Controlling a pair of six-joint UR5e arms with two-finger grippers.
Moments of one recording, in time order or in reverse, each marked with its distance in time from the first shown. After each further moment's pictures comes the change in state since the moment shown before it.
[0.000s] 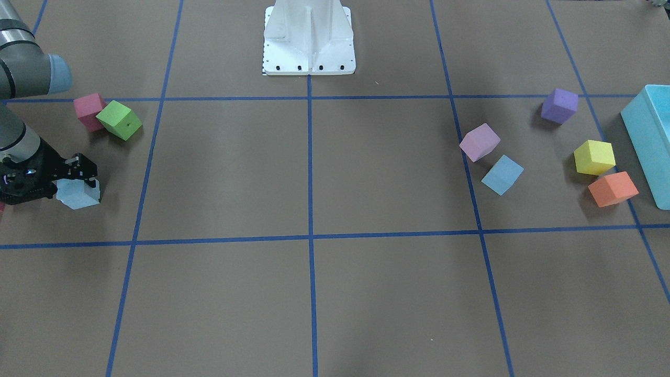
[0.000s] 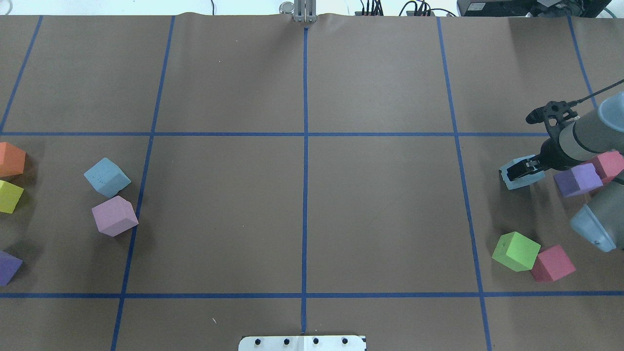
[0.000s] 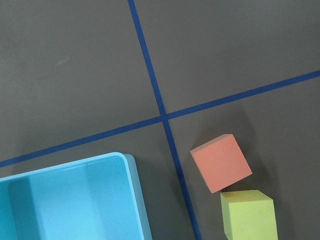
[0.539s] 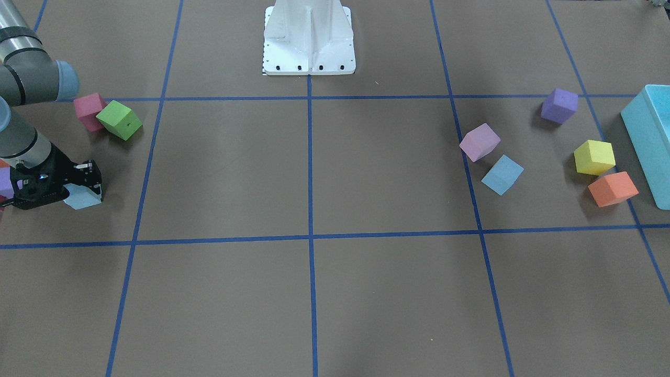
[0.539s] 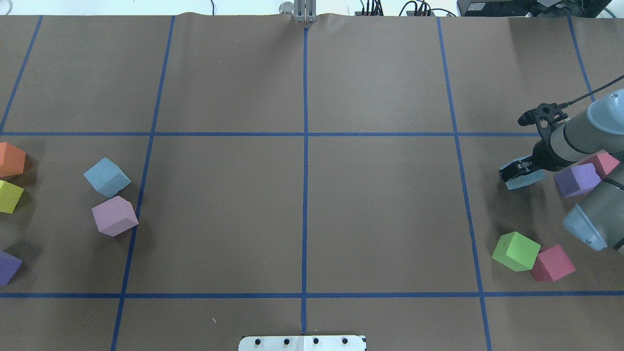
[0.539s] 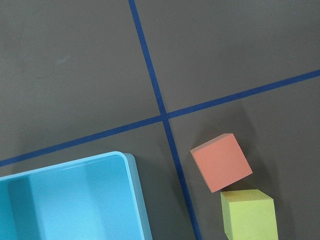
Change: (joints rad) left arm 0.000 0.000 0.000 -0.001 0.000 0.001; right arm -0.011 0.025 -0.012 0.009 0.012 0.002
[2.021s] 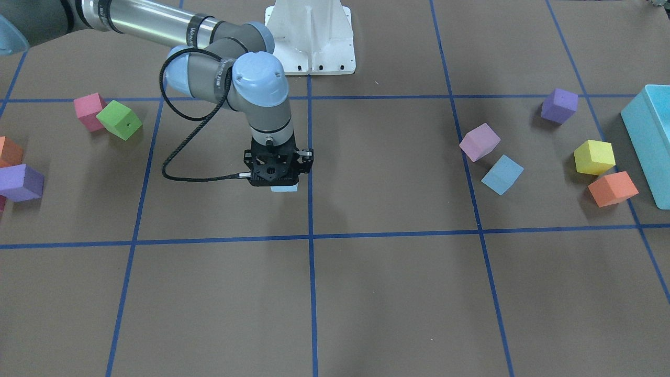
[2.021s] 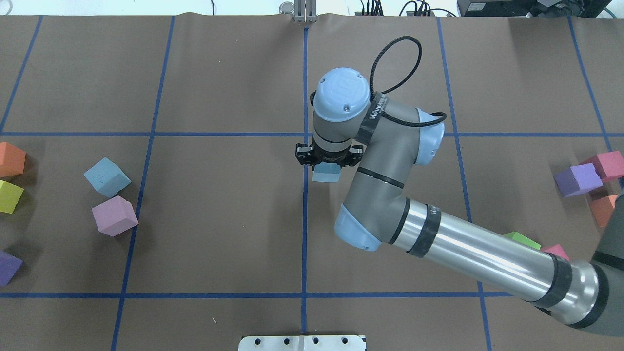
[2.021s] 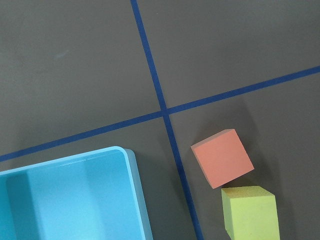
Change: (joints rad) left arm 0.001 0.008 0.001 0.001 0.000 0.001; right arm -0.355 0.769 -0.167 -0.450 -0.218 0.659
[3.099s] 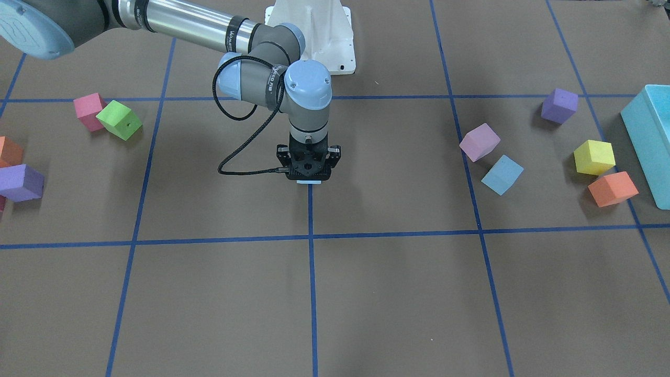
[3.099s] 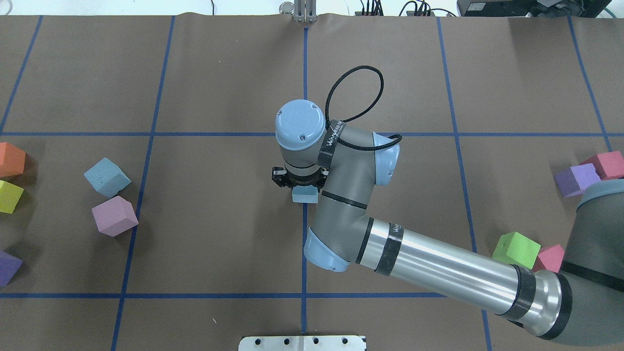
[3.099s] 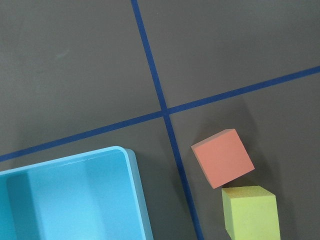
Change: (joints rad) left arm 0.000 0.000 0.000 -0.001 0.000 0.000; right arm -0.069 0.061 -0.100 0.008 -0.026 0.036
